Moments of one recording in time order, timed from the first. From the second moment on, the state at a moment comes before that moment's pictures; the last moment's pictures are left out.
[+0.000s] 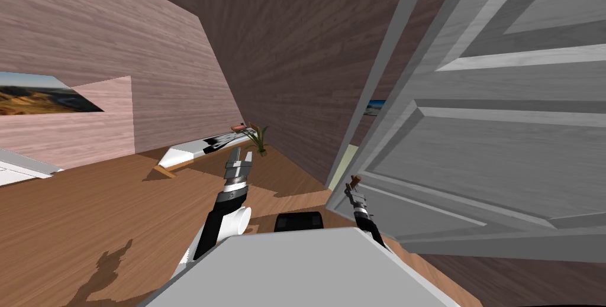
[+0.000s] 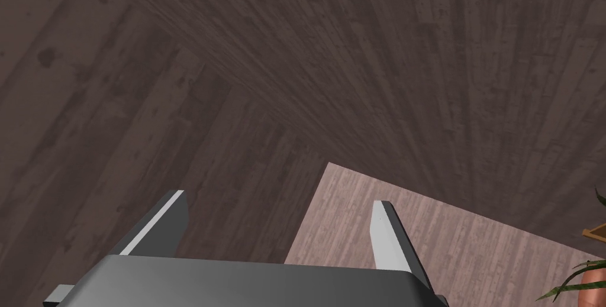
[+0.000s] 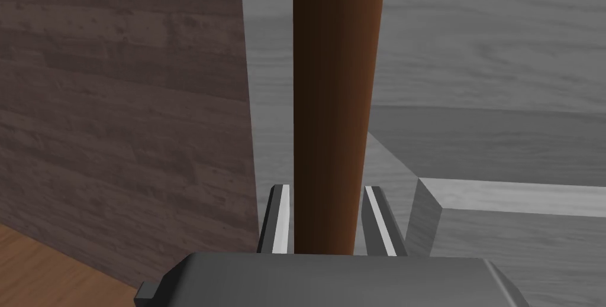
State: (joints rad) arm 0.26 -0.43 0.27 -0.94 -0.75 -0.93 -1.47
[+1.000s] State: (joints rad) arm 0.31 -0.49 0.38 -0.98 -0.69 -0.98 -1.53
